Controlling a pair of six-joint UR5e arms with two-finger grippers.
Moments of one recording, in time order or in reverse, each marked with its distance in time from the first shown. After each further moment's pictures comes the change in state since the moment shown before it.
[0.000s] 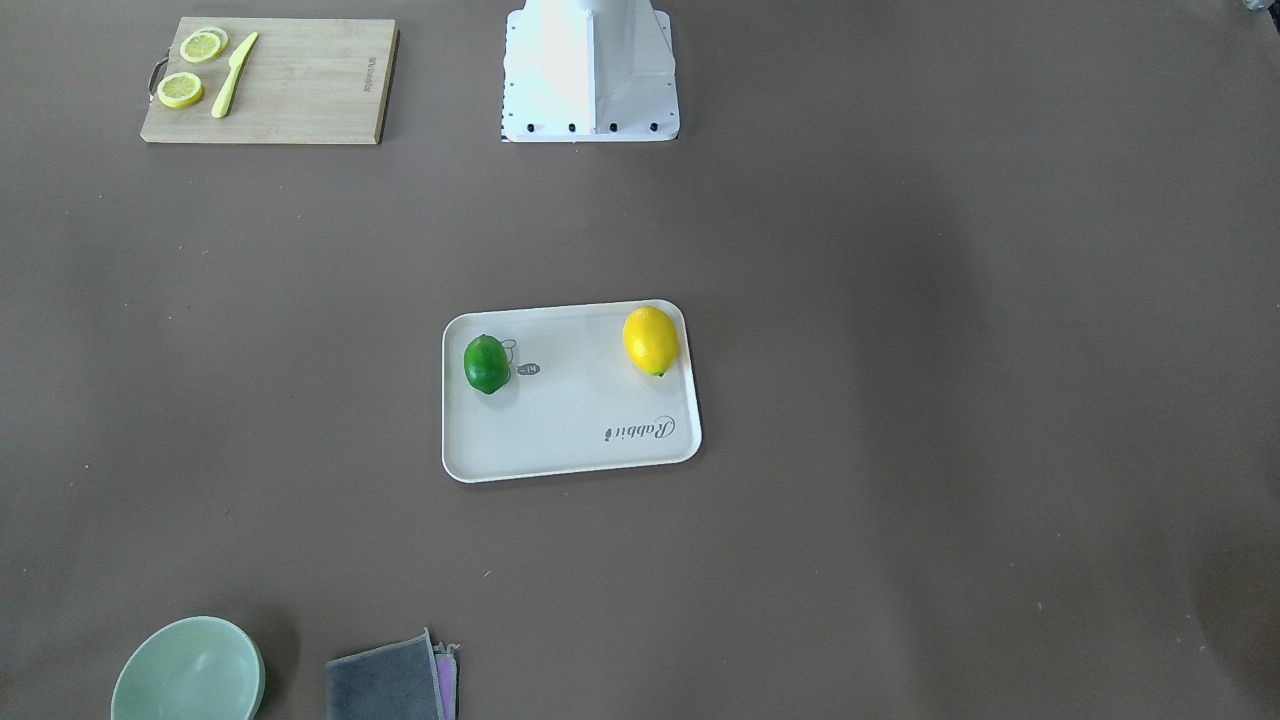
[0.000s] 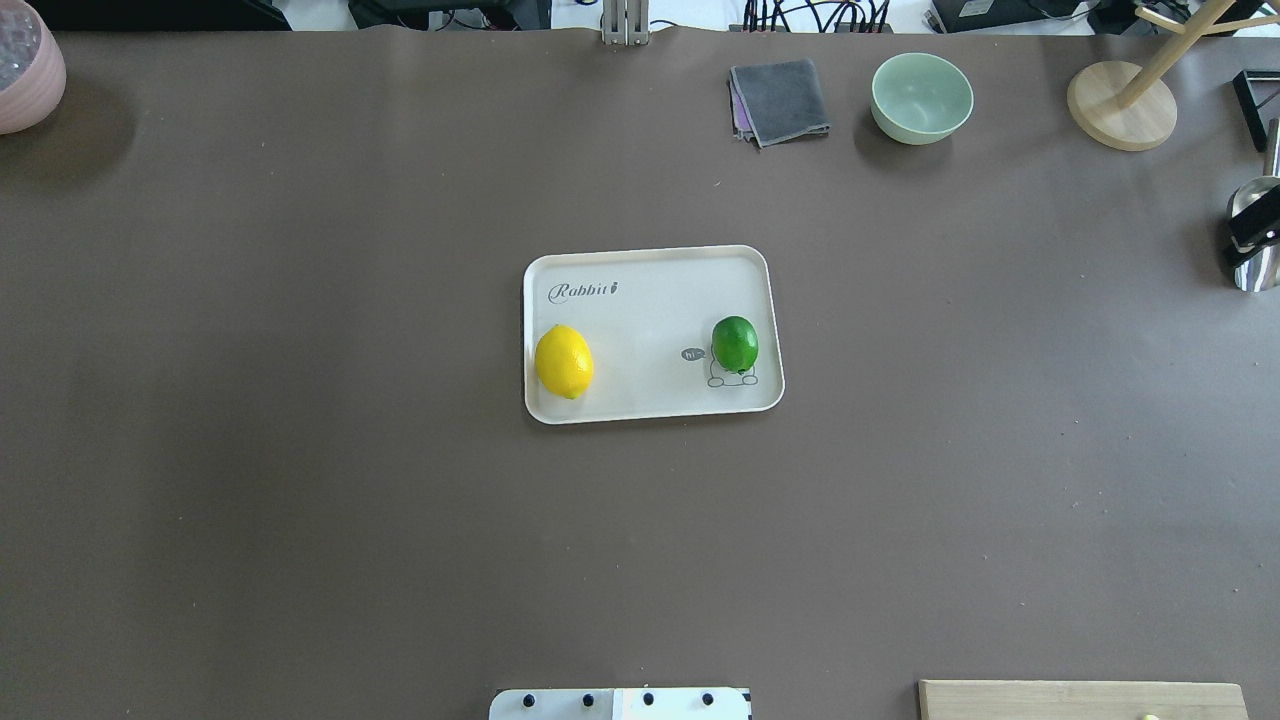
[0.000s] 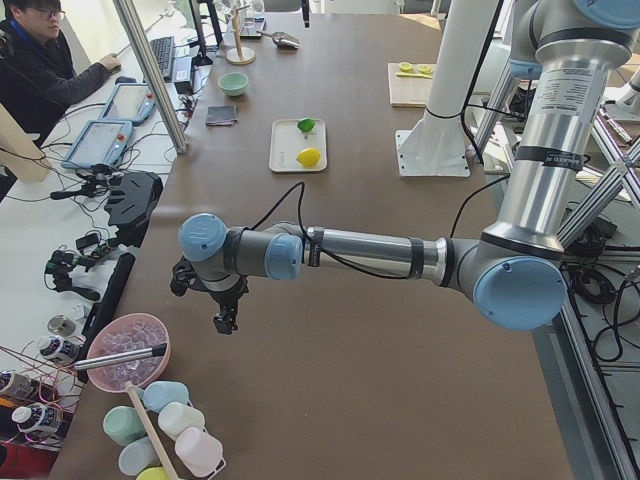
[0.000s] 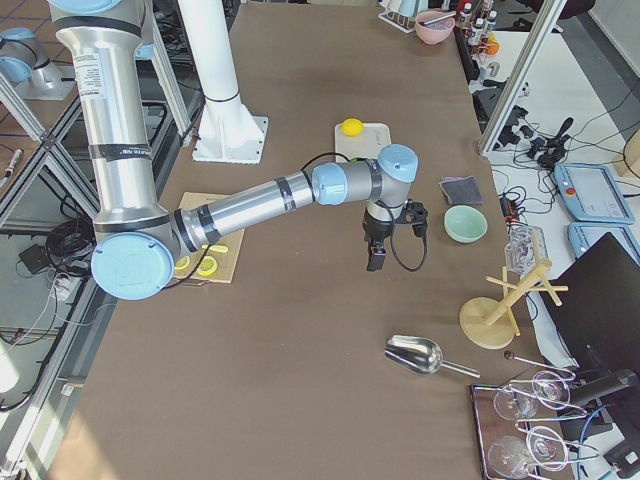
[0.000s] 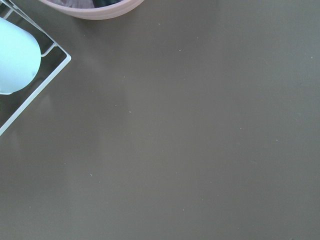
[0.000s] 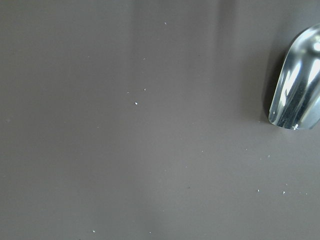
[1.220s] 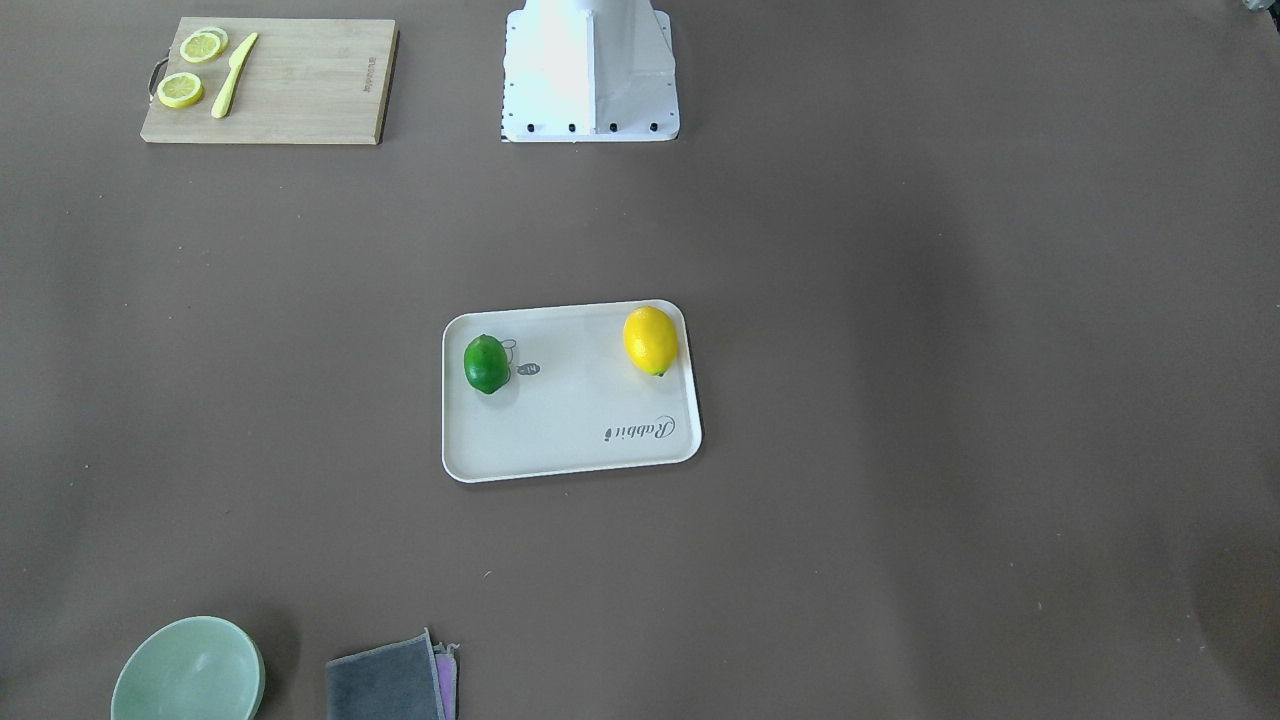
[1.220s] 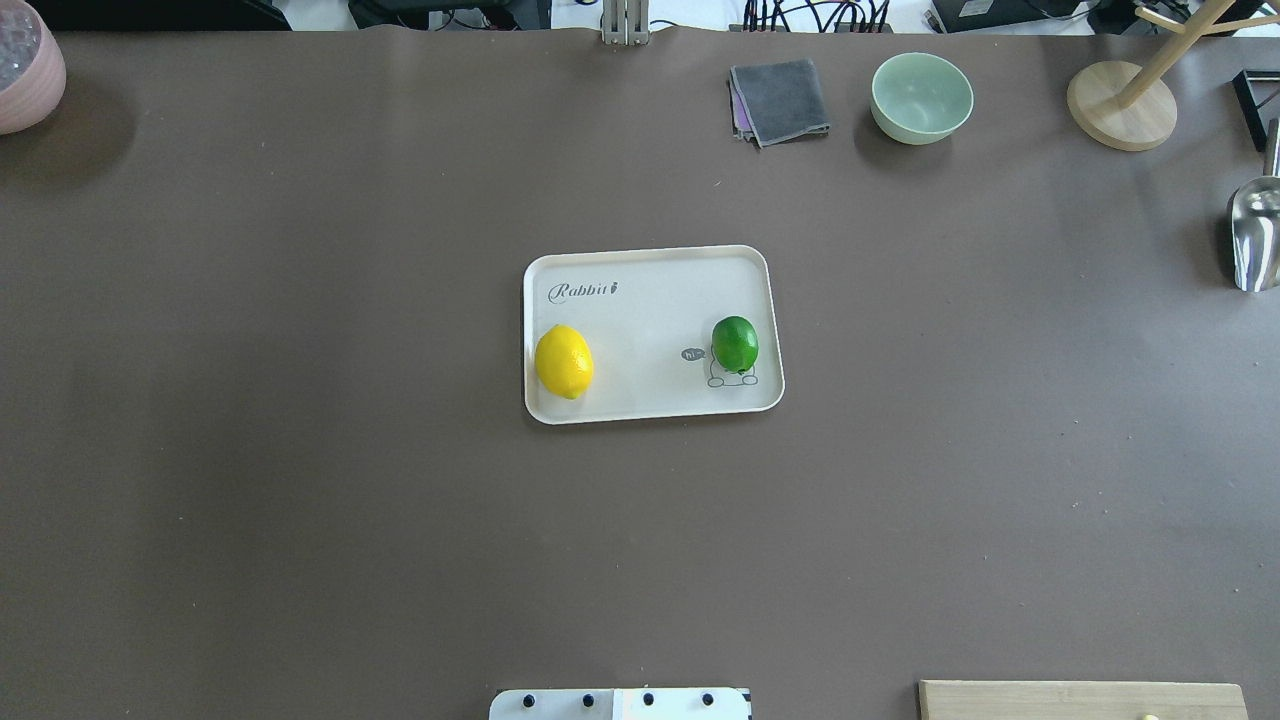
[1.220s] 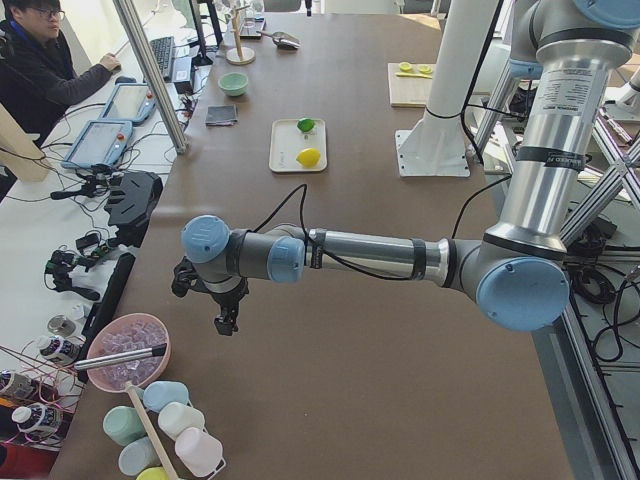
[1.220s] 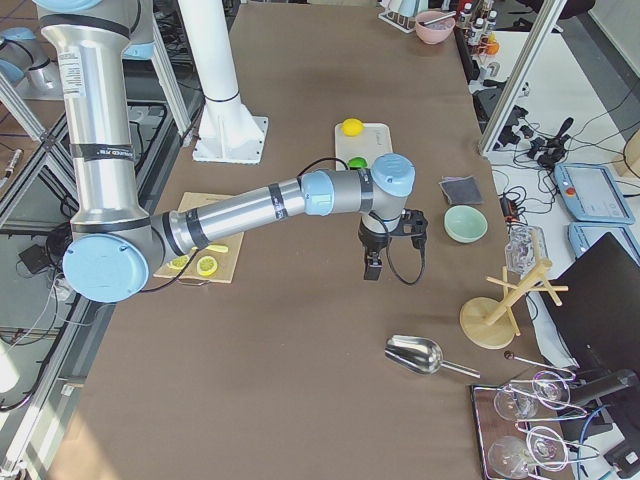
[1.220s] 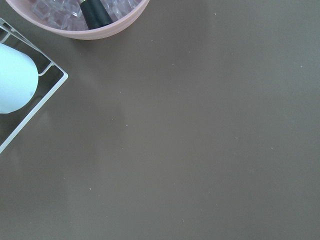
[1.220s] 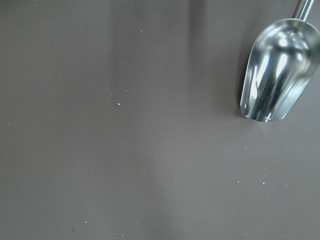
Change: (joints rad) left arm -0.001 0.011 -0.010 -0.013 0.001 -0.003; right arm 0.084 -0.037 0.011 0.004 0.075 -0.065
